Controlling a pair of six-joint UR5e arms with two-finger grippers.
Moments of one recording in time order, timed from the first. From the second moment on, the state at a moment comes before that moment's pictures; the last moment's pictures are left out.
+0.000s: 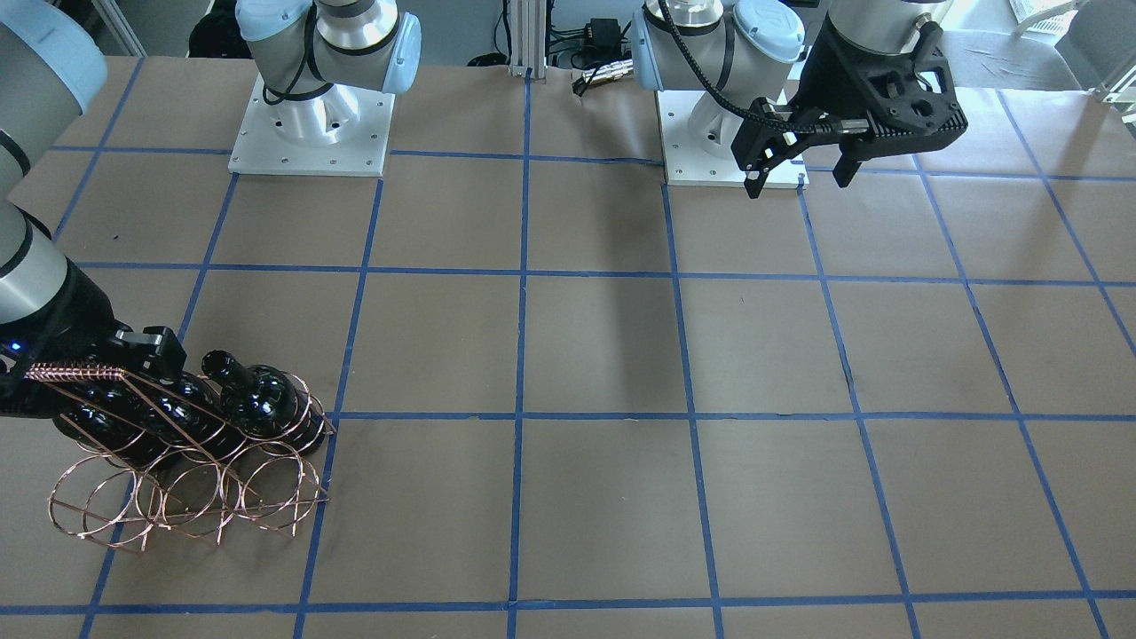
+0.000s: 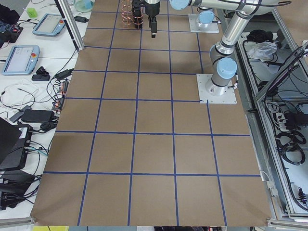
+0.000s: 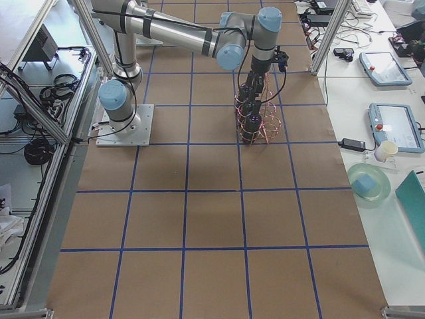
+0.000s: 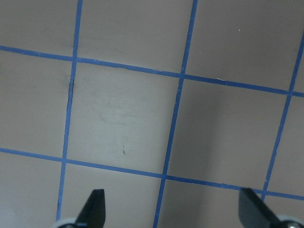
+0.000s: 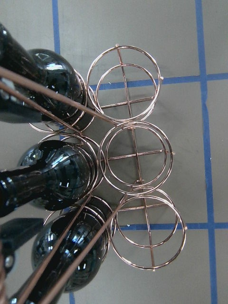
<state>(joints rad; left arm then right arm) -1.54 -1.48 -1.57 -1.66 1.60 -0.14 1.37 -1.32 1.50 -1.79 -1.58 -0.16</state>
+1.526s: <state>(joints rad) -1.54 -1.48 -1.57 -1.66 1.62 -0.12 1.64 -1.49 1.44 -1.55 -1.61 0.05</state>
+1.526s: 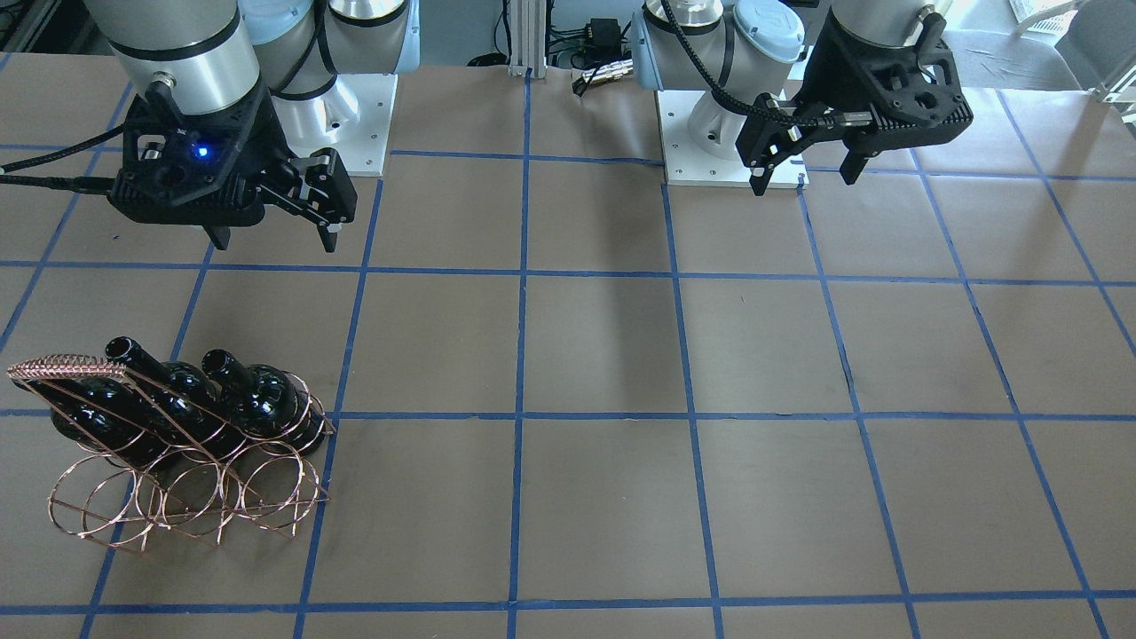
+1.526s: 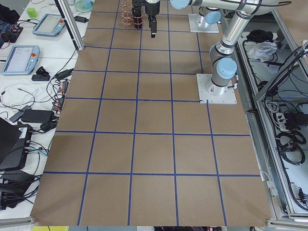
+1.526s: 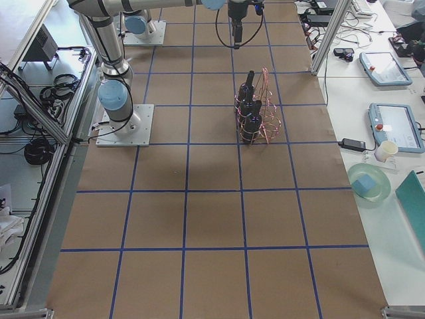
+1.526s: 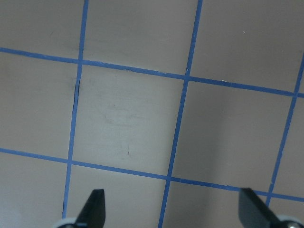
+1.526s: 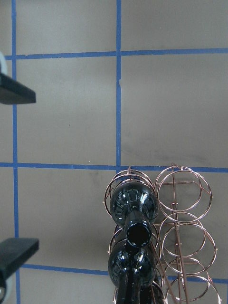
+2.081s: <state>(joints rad) -1.54 -1.47 -1.57 -1.66 1.62 -0.08 1.61 -1.50 1.44 -1.52 -1.61 0.06</state>
